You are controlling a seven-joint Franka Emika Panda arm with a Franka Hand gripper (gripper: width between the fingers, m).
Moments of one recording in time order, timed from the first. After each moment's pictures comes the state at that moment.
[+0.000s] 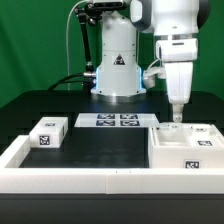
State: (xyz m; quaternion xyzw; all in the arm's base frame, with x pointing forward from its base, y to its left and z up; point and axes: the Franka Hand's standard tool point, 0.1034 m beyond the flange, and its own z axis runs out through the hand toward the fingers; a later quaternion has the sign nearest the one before) arm 0.412 0.102 0.036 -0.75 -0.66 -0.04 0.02
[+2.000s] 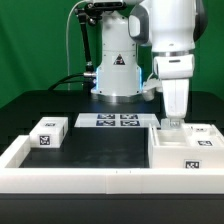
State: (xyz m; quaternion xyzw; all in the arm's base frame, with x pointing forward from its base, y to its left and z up) arm 0.406 0.101 0.029 -0.76 -0.65 -0.02 0.02
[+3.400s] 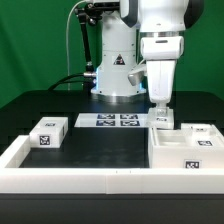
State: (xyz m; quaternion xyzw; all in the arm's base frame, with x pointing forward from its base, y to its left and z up) arm 0.443 0.071 0.056 -0.78 -0.63 -0.03 0.01
